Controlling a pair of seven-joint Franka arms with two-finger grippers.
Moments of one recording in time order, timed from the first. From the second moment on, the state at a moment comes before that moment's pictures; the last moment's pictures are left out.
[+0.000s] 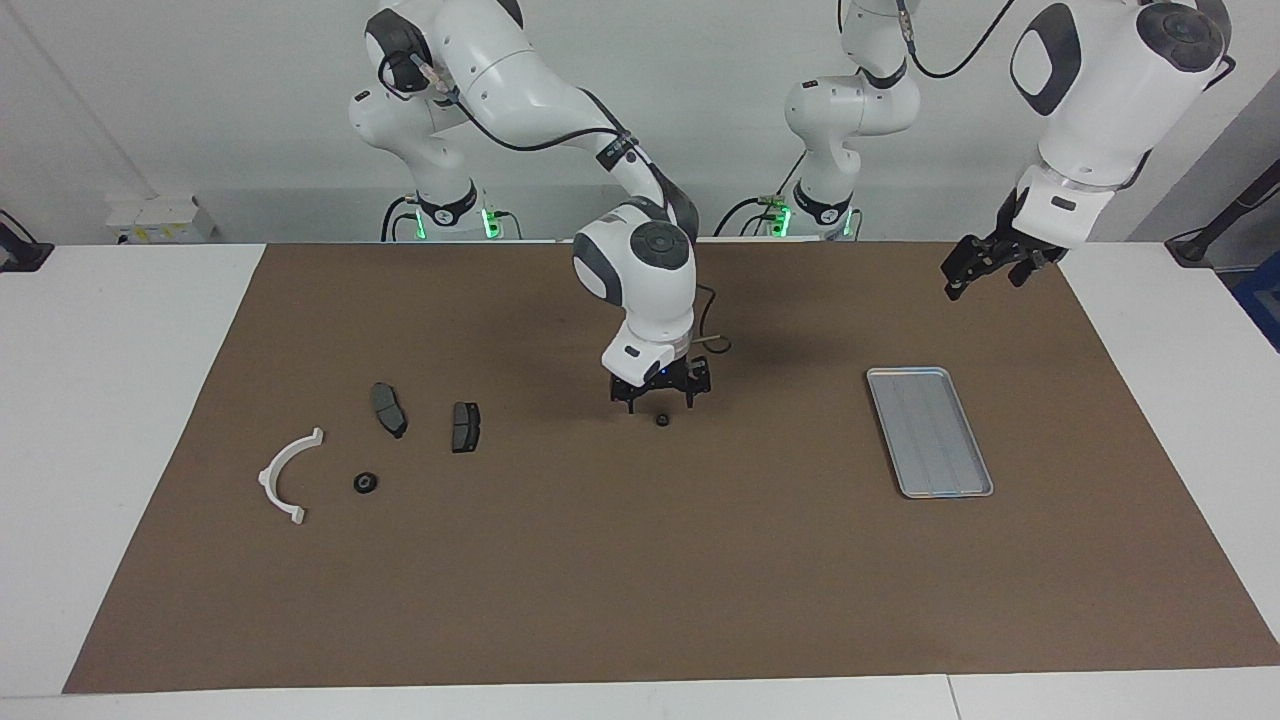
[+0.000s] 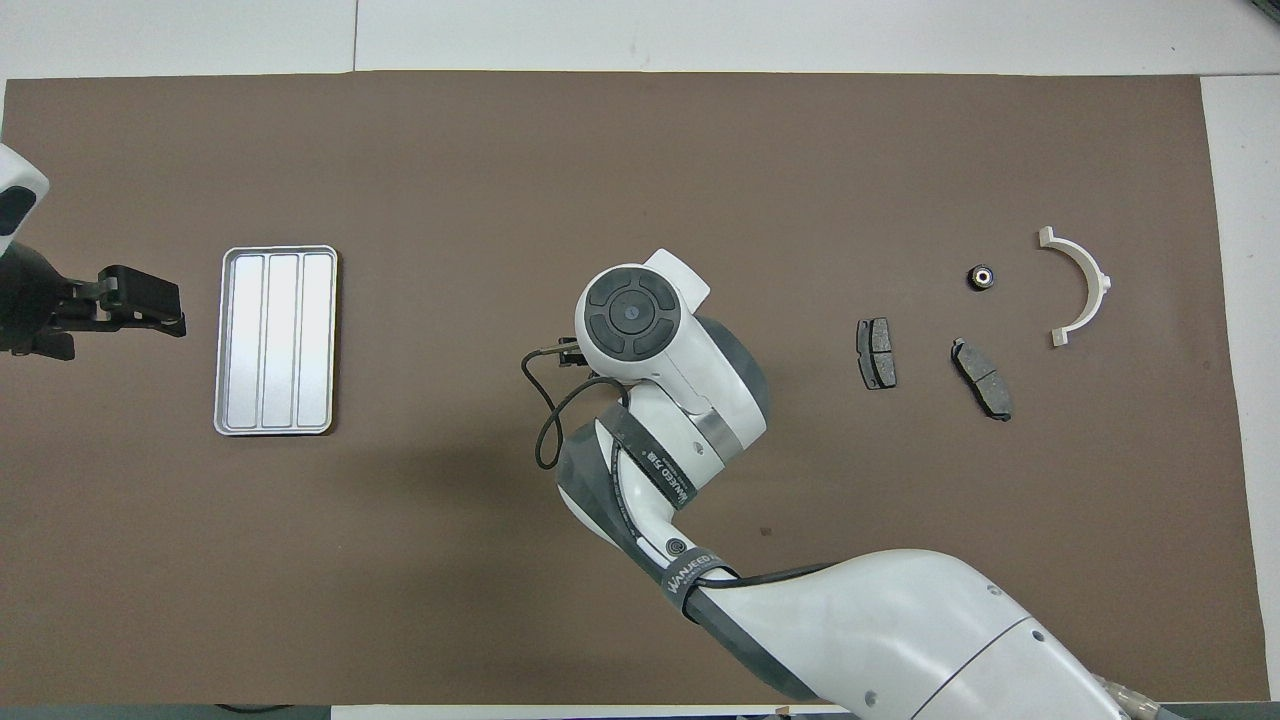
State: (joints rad) left arm -0.02 -0.02 -0.04 -1.68 0.01 1.61 -0.19; right arm 0.56 0.54 0.09 -1.62 -0.06 2.22 0.62
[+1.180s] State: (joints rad) left arm -0.02 -0.02 -0.04 -1.68 0.01 1.61 -0.19; right arm 0.55 0.57 0.09 -1.64 -0.07 2.27 0.62
